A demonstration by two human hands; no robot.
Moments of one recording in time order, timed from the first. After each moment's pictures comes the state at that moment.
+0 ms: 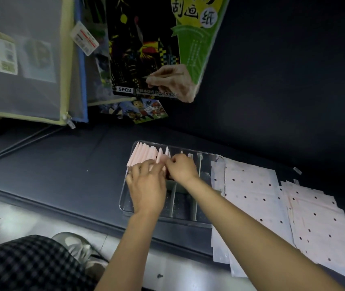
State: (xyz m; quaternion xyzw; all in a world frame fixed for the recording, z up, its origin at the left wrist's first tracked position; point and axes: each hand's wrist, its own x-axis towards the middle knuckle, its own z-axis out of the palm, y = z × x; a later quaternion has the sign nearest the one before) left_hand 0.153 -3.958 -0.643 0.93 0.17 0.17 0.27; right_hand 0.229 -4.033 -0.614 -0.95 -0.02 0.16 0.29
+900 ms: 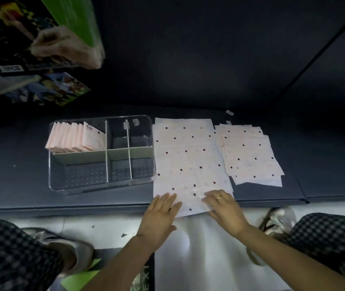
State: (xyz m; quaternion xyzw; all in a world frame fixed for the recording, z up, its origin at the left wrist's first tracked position) left_hand 0.032 -4.114 -0.704 0.94 -0.31 -0.13 0.09; right_hand 0.029 -4.347 -0.681 -0.98 -0.19 0.04 0.05
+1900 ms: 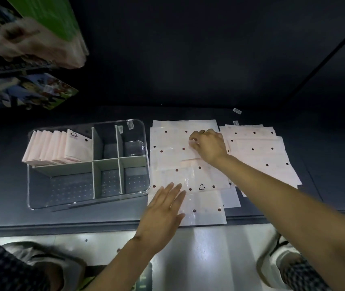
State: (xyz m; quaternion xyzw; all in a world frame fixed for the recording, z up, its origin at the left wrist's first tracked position) left_hand 0.075 -4.140 -0.691 0.94 -0.30 0.04 0.15; right_hand 0.237 -4.328 -0.666 -1.00 -0.05 0.04 0.07
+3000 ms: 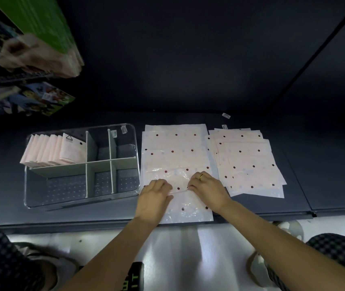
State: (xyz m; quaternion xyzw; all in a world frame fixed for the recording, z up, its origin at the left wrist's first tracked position) left_hand 0.107 -4.161 -0.704 0.96 -0.17 -0.04 0.21; right_hand 0.124 -4.362 -0.696 -0.97 -0.19 0.06 0.11
